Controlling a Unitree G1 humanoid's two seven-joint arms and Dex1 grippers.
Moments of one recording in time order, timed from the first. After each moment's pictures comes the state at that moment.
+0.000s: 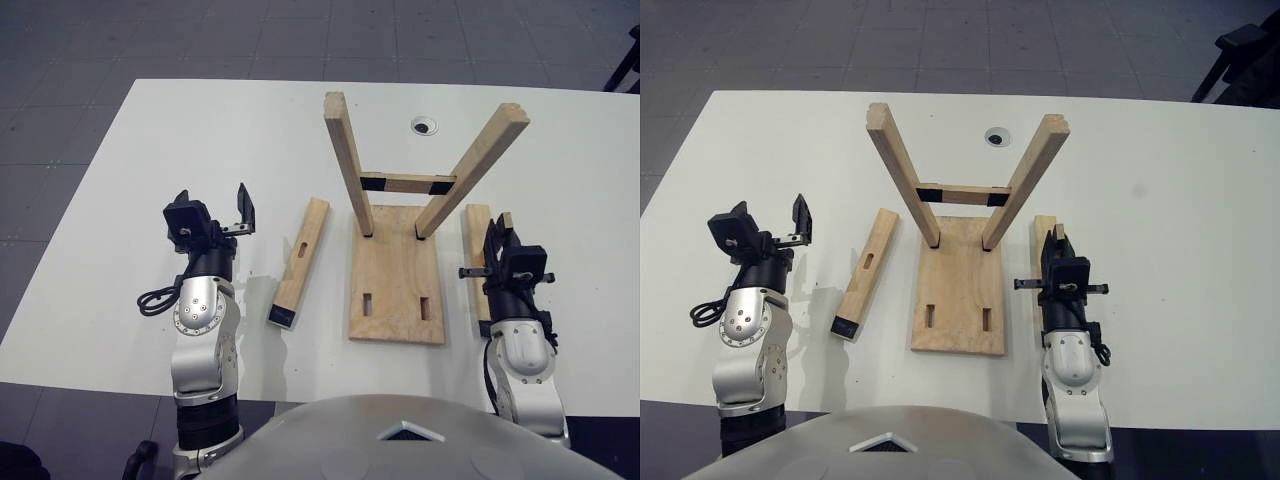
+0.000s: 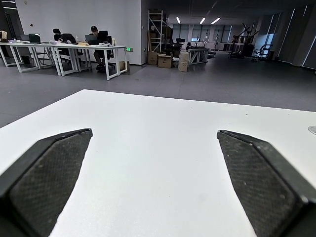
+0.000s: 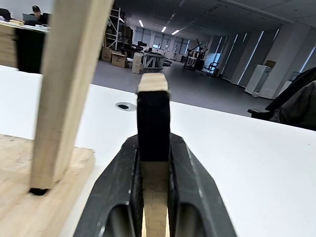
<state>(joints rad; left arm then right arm) 0.24 0.06 0.11 -0.44 -0.10 0.25 0.03 0.44 -0.13 0.05 -0.43 -0.11 0.01 -0.04</state>
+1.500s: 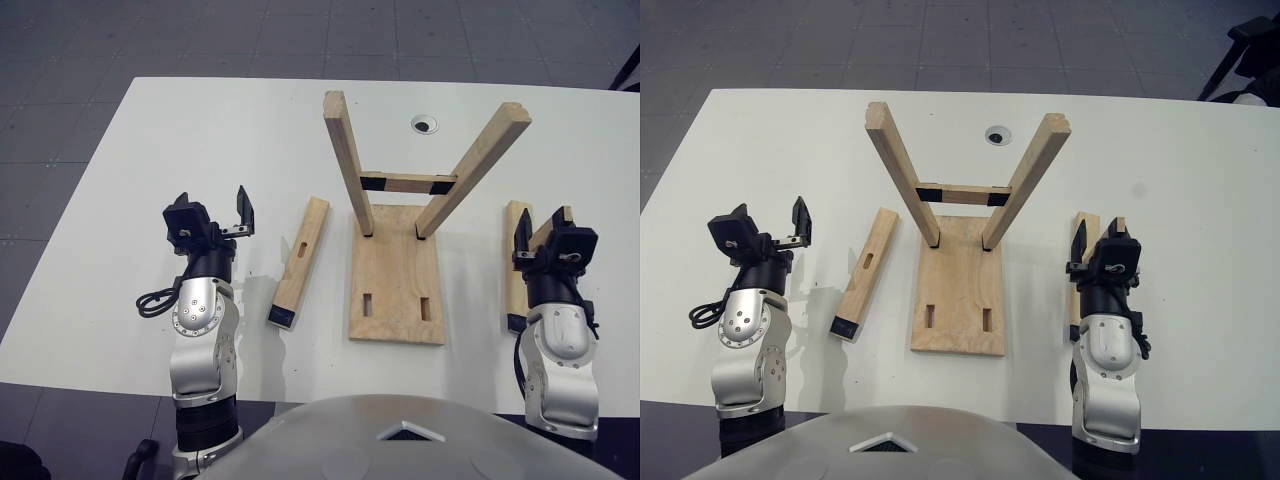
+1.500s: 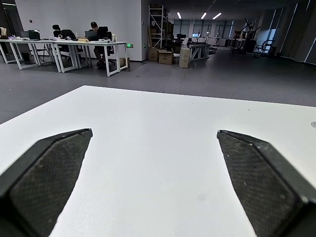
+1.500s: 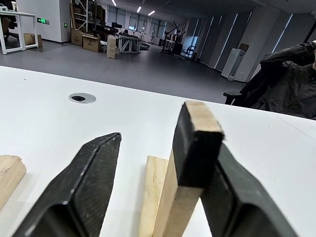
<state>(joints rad) 0.24 0.06 0.12 -0.45 -0.10 0.26 0.02 0.36 -0.13 -0.13 -0.53 -0.05 0.21 0.01</state>
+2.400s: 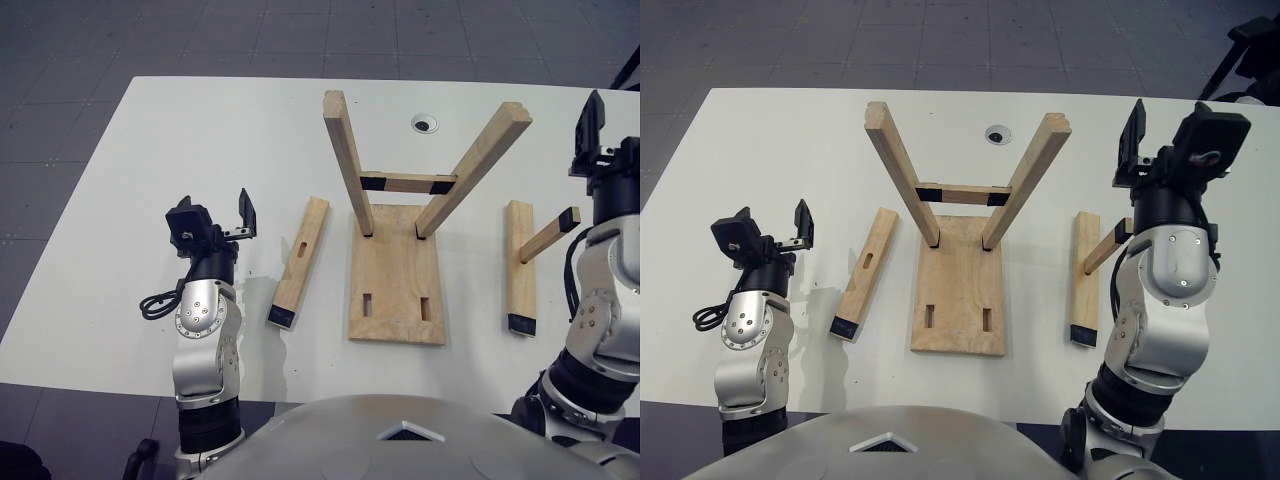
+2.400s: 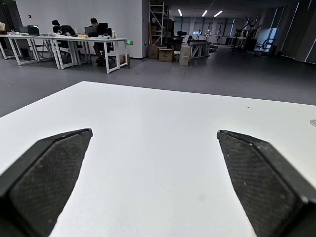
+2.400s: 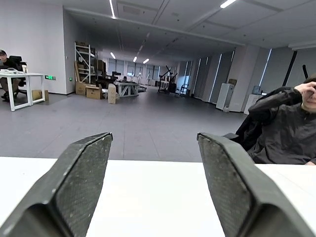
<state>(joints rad) 0.25 0.05 0.12 -0.45 -0.10 0.26 0.02 -0.12 -0.23 -0.29 -0.71 0.07 0.64 0.03</state>
